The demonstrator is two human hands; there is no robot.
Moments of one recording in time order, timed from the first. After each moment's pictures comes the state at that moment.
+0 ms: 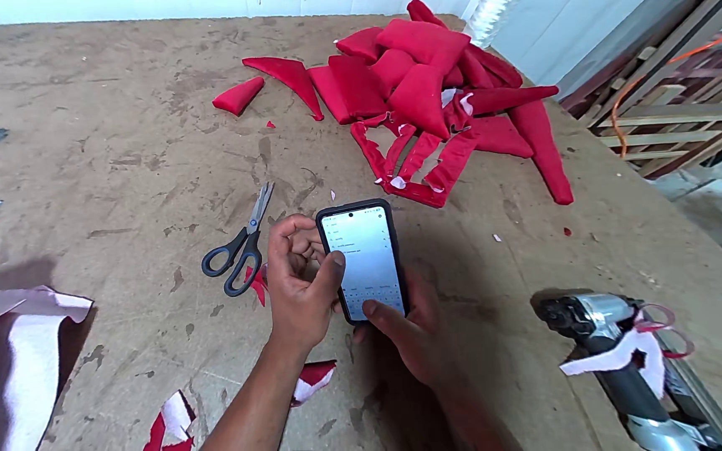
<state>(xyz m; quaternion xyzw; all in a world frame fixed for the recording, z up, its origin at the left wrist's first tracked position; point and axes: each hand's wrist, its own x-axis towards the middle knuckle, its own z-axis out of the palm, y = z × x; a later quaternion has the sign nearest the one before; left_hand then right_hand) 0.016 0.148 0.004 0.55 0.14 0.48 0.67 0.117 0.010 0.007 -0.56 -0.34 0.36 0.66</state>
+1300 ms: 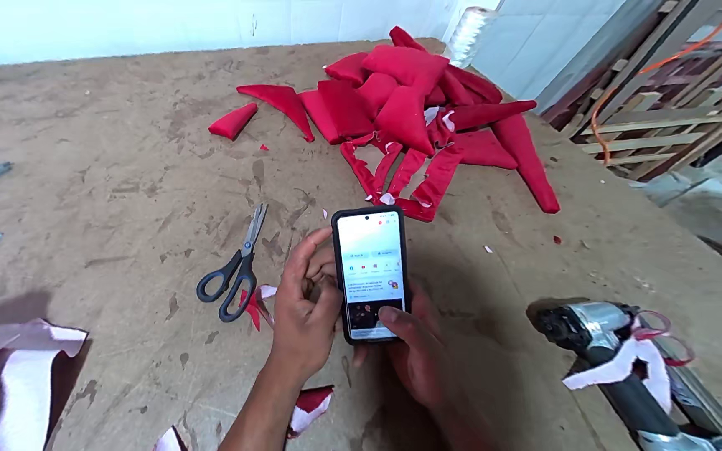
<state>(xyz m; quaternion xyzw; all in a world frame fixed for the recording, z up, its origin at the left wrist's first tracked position) 0.020 0.146 0.008 0.61 0.12 0.39 0.68 0.121 0.010 0.002 -0.45 -0.28 0.38 0.76</state>
